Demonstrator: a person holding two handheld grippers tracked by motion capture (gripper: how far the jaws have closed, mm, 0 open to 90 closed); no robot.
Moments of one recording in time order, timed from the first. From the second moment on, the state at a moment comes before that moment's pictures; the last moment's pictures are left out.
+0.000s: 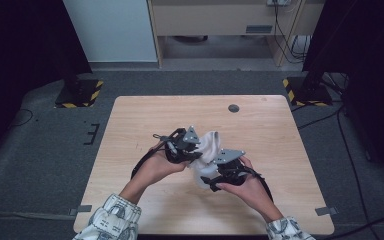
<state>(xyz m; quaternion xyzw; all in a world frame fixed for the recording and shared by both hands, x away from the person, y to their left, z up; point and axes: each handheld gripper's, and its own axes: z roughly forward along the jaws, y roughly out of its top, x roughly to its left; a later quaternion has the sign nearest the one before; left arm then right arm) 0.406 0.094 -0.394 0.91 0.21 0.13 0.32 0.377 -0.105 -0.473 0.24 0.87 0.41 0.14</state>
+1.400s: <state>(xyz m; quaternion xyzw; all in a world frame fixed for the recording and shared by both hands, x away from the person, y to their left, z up) 0.373 0.134 -0.455 0.90 0.21 0.09 0.36 0.378 -0.102 -0.477 0.25 0.87 0.41 0.14</state>
